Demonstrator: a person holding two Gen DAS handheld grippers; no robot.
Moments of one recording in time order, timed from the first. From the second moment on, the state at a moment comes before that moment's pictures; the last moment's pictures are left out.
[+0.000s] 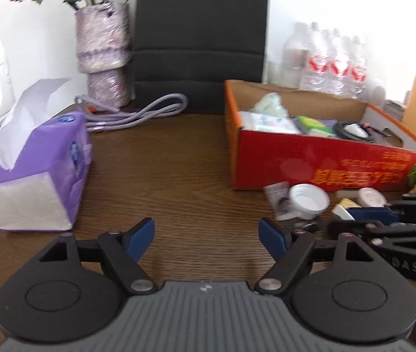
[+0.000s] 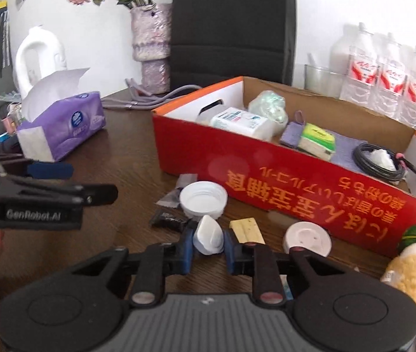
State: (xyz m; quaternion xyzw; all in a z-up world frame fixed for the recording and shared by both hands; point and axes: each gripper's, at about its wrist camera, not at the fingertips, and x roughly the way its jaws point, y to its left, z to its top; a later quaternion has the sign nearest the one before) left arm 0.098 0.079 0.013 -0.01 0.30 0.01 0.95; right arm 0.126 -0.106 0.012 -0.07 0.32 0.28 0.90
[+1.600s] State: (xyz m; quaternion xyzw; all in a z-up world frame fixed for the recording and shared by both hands) left arm -0.107 -0.039 0.039 0.02 0.12 0.00 0.99; right arm -0.104 -0.191 0.049 -0.07 0.08 0.20 0.97
